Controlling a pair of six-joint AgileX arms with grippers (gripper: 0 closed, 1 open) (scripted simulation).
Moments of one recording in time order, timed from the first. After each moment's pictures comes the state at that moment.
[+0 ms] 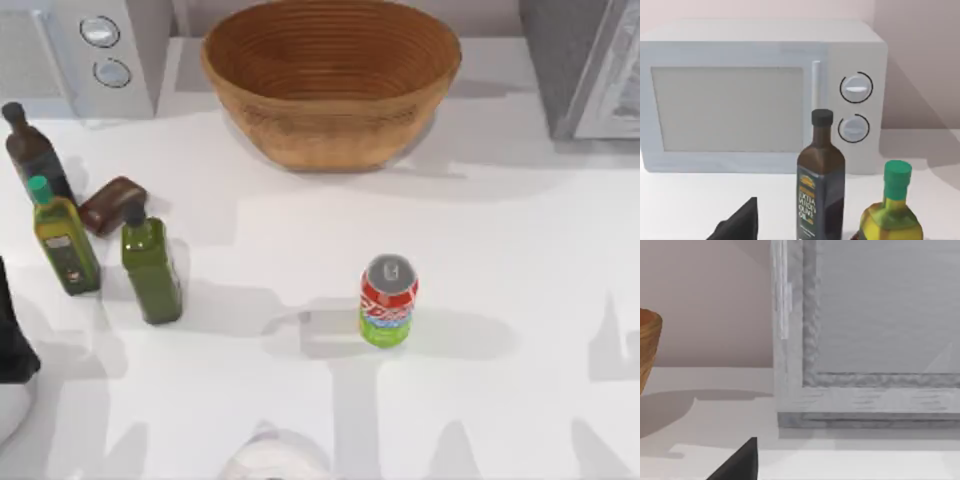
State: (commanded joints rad) left arm 0.00 0.00 0.00 0.00 0.00 0.00; right arm 0.00 0.00 0.00 0.00 0.00 0.00
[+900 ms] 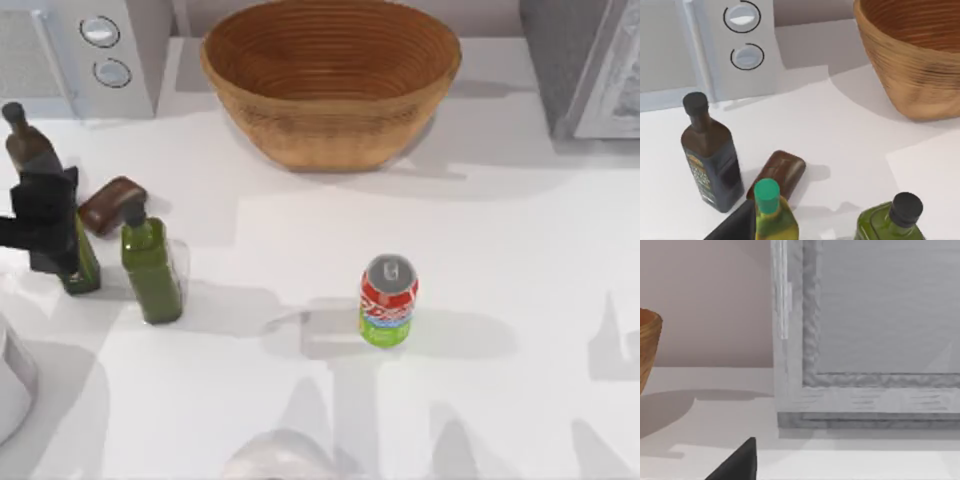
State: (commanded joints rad) left arm -0.24 0.72 0.71 -0.45 -0.01 -0.01; right arm 0.00 0.00 0.00 0.00 0.00 0.00
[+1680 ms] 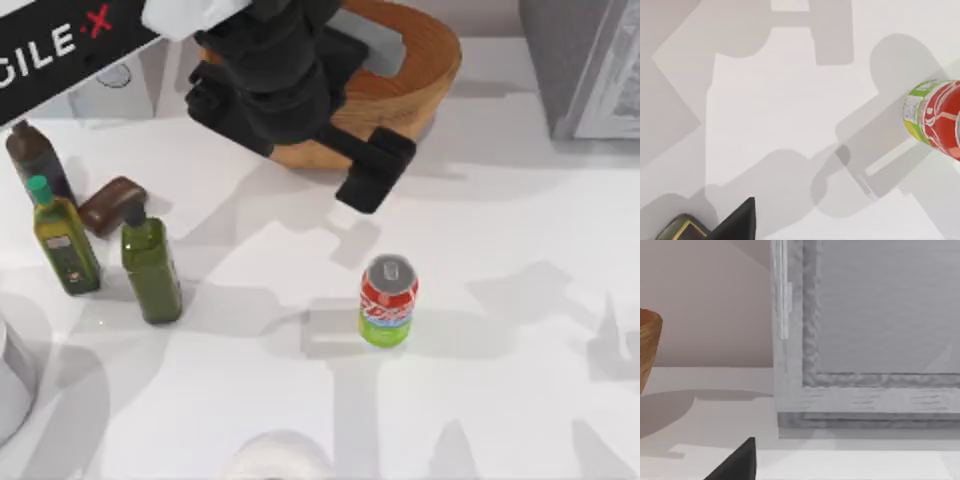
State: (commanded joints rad) left arm -0.68 1.93 1.83 -1.19 0.00 -0.01; right arm 0.00 0.00 0.00 0.00 0.00 0.00
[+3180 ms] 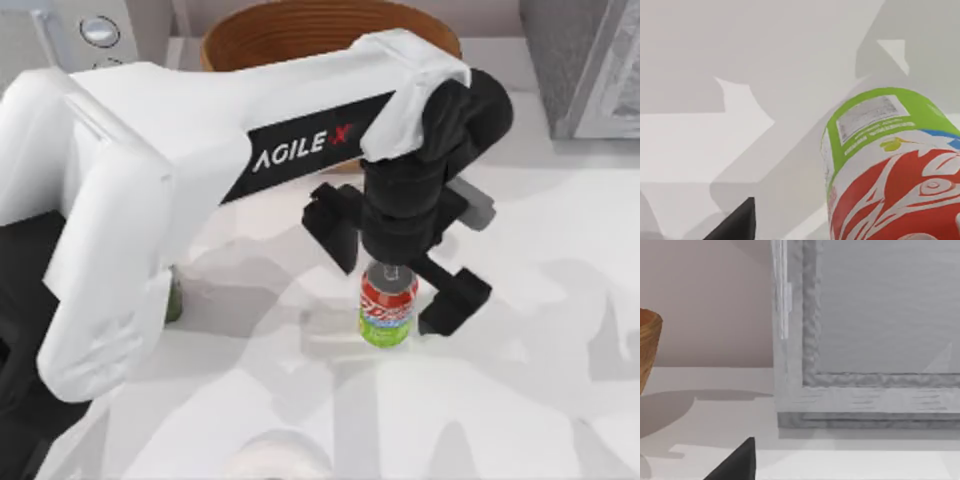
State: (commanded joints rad) left arm -0.83 2.33 1.96 -1.20 0.01 -0.01; right arm 0.00 0.00 0.00 0.00 0.00 0.00
